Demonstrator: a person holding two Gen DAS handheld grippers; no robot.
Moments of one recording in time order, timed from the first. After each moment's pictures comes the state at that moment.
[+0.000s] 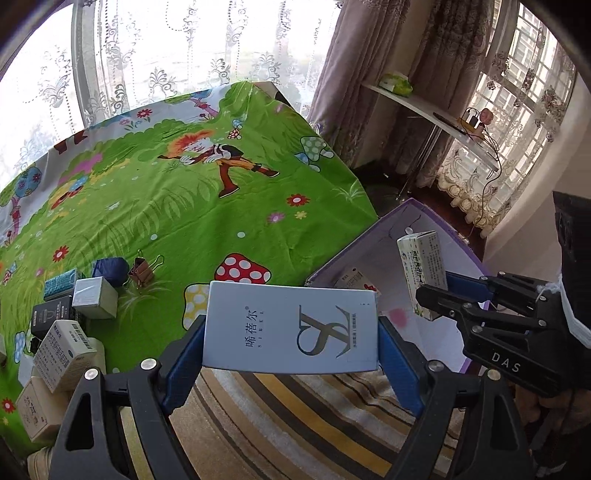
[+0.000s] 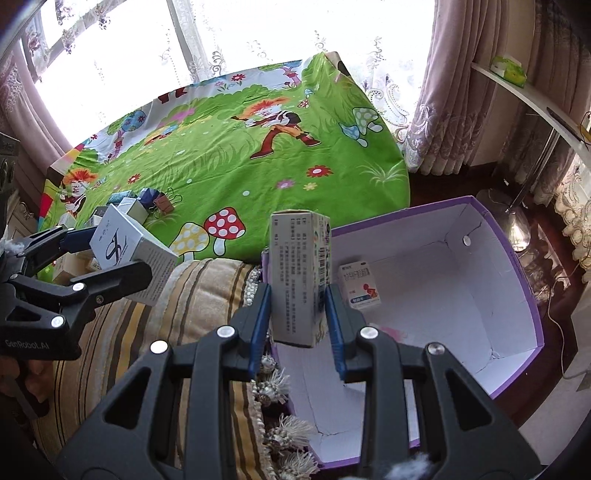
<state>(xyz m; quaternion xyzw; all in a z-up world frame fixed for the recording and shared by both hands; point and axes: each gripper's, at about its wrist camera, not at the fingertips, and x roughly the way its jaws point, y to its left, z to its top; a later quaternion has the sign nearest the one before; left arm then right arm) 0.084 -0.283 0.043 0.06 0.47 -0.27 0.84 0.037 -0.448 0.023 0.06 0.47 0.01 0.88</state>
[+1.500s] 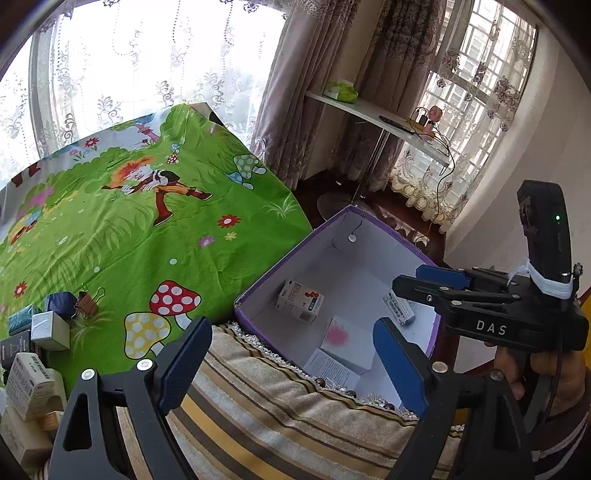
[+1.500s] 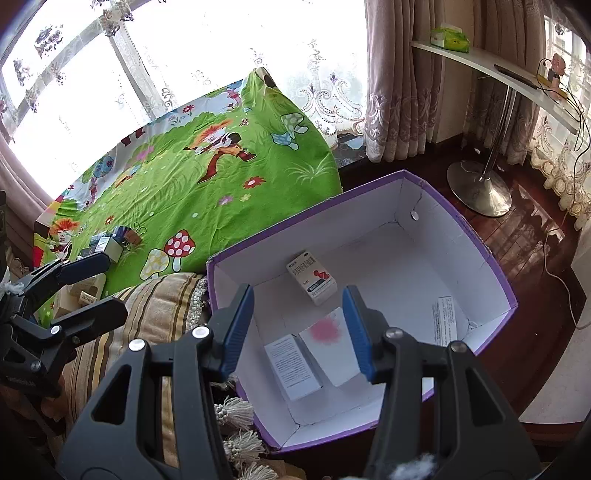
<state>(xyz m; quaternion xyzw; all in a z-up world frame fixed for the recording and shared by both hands) 0.068 -0.312 0.056 0.05 0.43 -0.35 0.83 0.011 -0.506 0.033 0.13 0.45 -0.03 0.88</state>
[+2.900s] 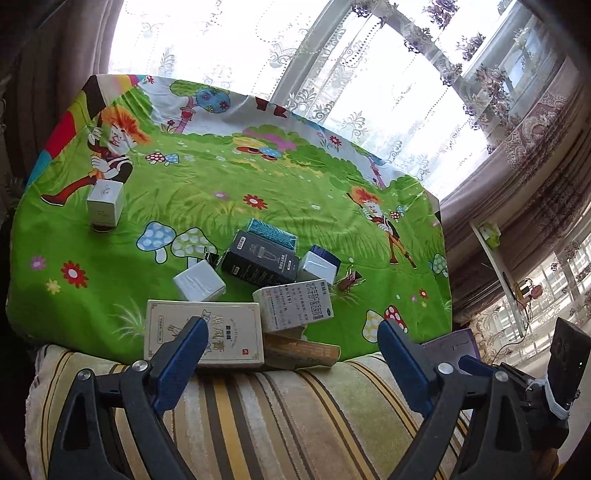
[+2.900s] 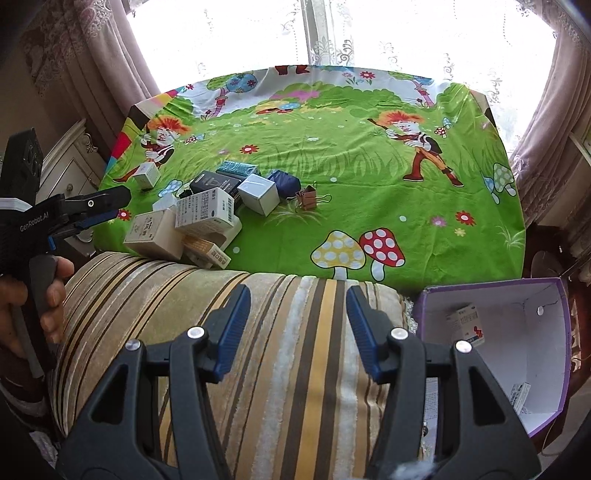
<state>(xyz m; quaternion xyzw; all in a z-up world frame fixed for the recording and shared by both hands) 0.071 -0.009 0.047 -0.21 0.43 -0.07 0.88 0.056 -0.281 0.048 -0.03 0.47 0.19 0.86</state>
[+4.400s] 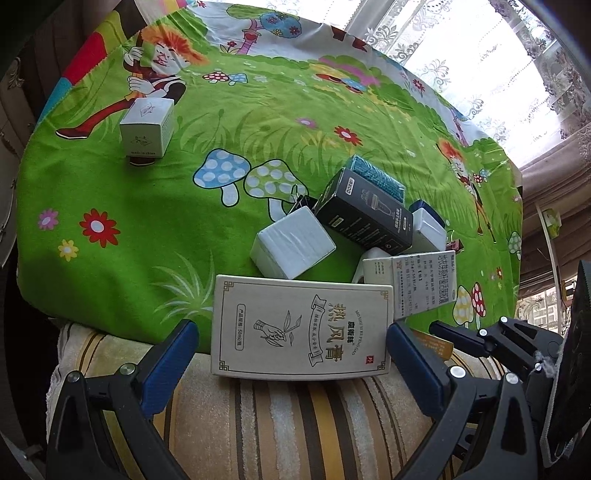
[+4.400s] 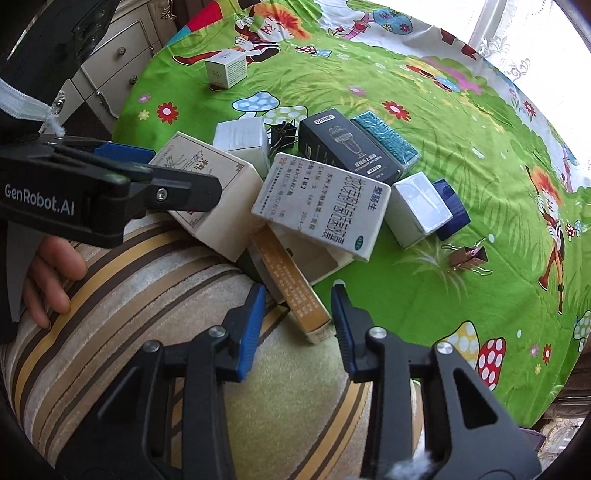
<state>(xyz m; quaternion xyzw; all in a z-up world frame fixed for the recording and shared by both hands) 0.111 0.024 -0.020 -0.20 0.56 0.01 0.80 0.113 -0.126 -0.024 -0.23 0.52 0.34 0.75</state>
